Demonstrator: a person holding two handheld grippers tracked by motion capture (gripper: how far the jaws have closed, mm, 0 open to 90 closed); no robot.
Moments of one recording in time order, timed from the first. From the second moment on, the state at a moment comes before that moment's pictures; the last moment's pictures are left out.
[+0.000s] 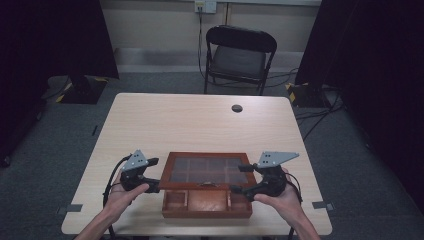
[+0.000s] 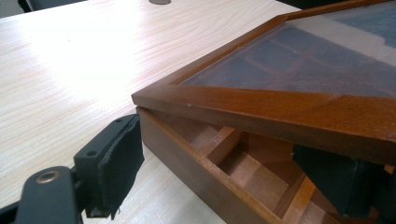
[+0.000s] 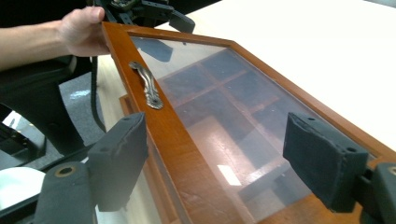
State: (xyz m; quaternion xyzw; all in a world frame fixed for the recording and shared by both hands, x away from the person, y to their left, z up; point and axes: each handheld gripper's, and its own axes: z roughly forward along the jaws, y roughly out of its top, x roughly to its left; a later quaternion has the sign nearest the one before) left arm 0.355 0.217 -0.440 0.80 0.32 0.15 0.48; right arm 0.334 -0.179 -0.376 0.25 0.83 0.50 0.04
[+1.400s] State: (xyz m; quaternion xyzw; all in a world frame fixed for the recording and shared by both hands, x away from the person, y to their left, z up) left arm 0.389 0.212 -0.412 0.77 0.34 0.10 0.52; right arm 0.373 -0.192 -0.374 0.30 0.80 0.52 0.09
